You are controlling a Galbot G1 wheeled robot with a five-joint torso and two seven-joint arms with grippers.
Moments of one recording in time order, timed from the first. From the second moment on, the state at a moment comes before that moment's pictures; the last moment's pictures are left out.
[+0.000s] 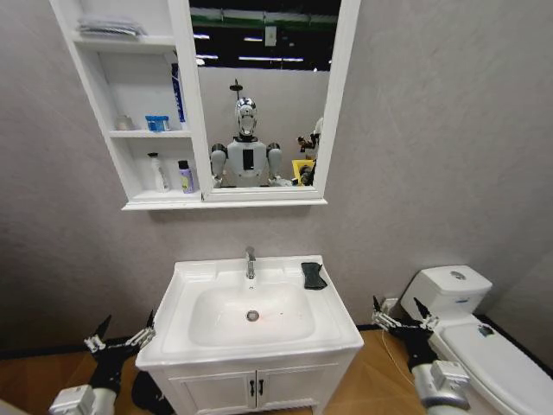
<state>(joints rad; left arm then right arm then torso) 1.67 -1.43 -0.88 -2.29 -0.20 0.15 -0.04 -1.55 1.44 0.83 2.26 0.08 -0.15 0.04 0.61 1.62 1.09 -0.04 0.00</state>
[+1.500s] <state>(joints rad) 1.67 -1.42 -0.87 -2.28 -0.22 0.16 -0.05 -1.15 1.06 0.58 1.87 0.52 -0.40 0.07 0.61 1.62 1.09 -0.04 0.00</state>
